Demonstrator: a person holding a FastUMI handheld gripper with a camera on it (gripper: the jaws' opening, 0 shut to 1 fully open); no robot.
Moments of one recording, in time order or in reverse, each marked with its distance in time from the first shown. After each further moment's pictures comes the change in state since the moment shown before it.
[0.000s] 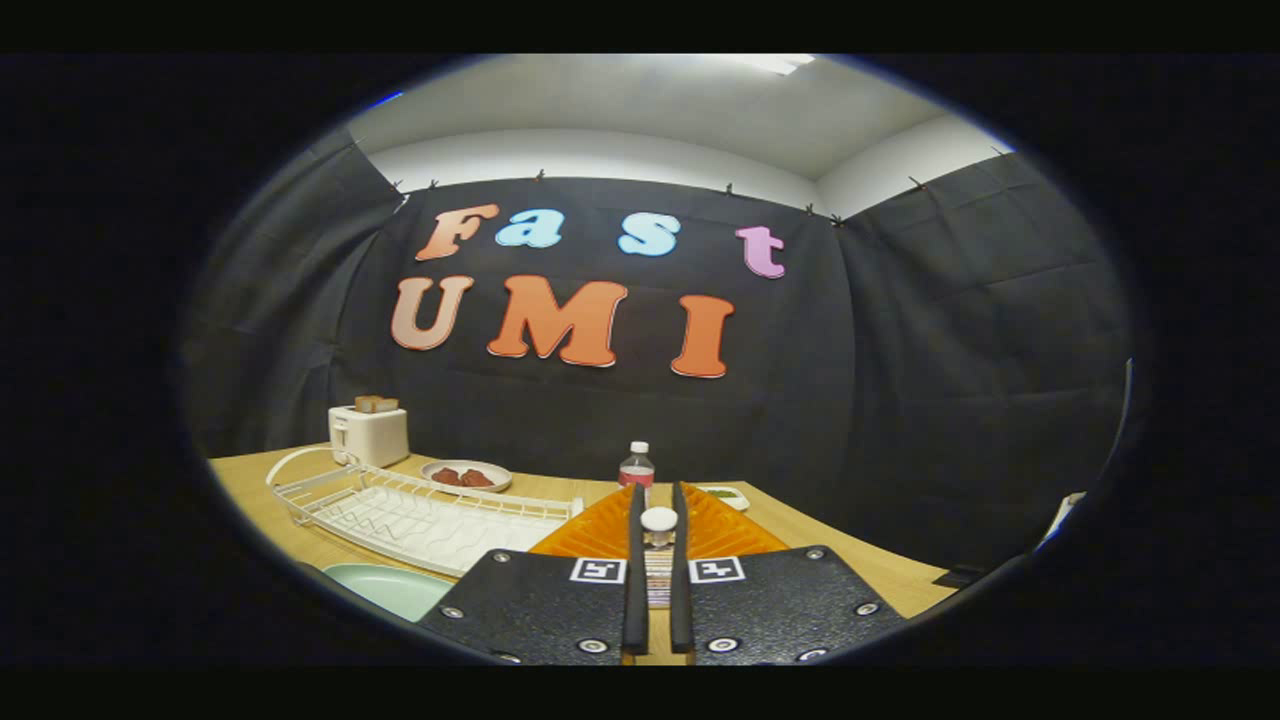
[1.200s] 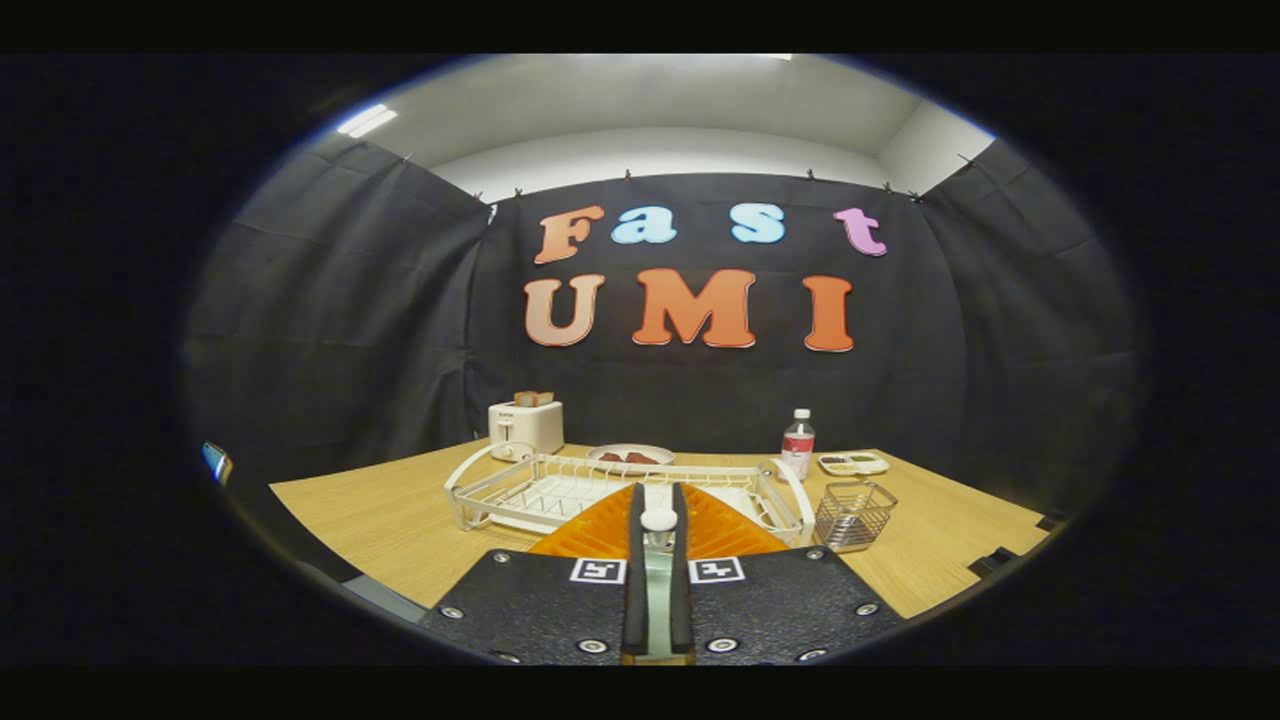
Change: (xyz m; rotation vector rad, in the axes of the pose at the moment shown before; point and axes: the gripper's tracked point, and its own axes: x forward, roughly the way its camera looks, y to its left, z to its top) arm -0.092 0.162 -0.033 0.082 0.079 0.309
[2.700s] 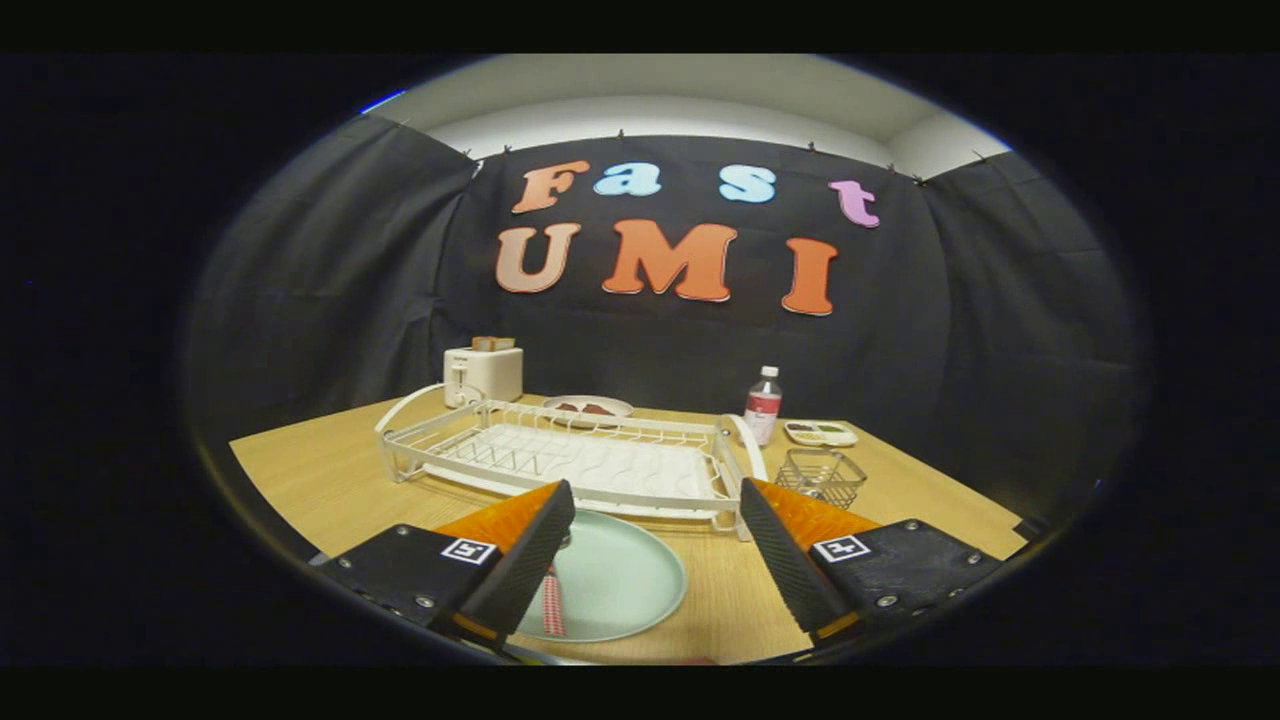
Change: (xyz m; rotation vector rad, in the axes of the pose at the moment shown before) arm 0.011 -0.065 -0.037 -0.070 0.131 -0.112
